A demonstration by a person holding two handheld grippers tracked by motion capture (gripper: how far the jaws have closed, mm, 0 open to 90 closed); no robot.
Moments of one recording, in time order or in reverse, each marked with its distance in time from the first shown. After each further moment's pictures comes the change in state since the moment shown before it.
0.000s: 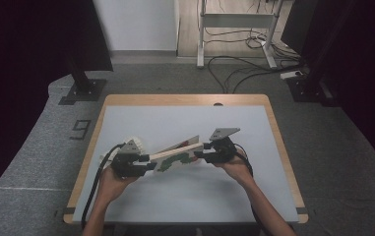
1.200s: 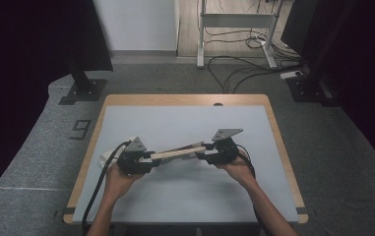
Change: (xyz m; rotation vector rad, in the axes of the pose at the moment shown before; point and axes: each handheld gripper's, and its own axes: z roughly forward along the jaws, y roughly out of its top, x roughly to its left) left arm -0.006 0.009 0.012 -0.024 0.033 -0.008; right arm 0.001 -0.004 -0.008 0.001 0.005 0.030
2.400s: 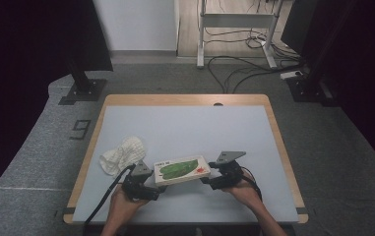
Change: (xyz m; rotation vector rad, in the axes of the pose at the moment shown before) left arm -0.053 -0.046 0.012 0.060 0.046 -0.076; right arm 0.035 -0.056 -0.008 0.061 -0.007 -0.011
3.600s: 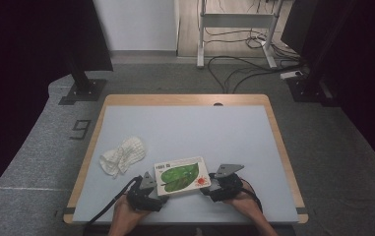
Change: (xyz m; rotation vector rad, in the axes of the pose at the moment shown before) left arm -0.015 -0.027 0.022 0.073 0.043 0.076; right arm 0.014 -0.034 0.010 0.022 0.007 -0.042
